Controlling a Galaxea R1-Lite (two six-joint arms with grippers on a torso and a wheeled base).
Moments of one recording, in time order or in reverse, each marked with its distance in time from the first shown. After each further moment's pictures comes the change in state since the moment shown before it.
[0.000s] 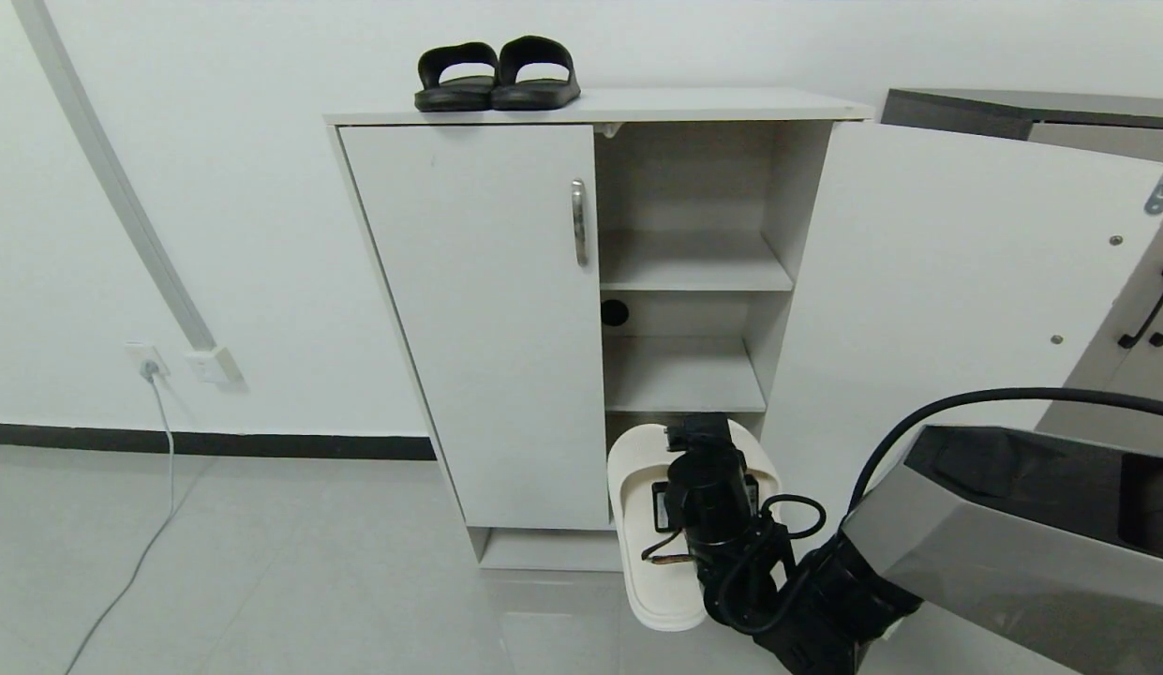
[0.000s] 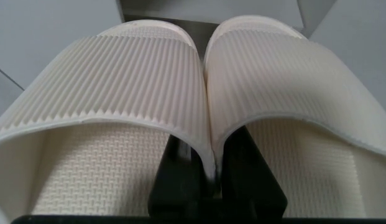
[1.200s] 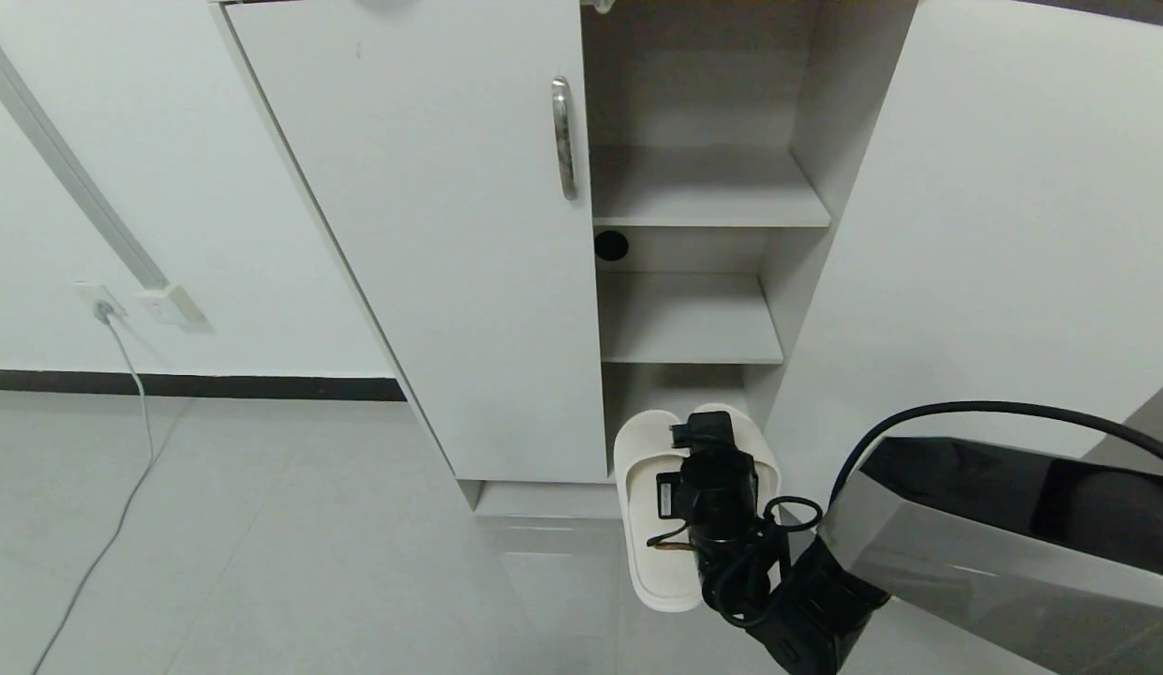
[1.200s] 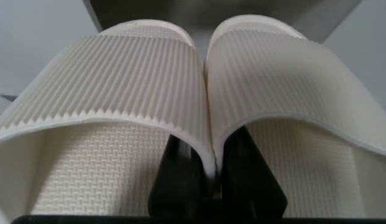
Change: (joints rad) left arm 0.000 0.000 0.000 0.000 0.000 -0.004; right arm -0.031 0.095 -0.027 -0.201 0.000 -0.094
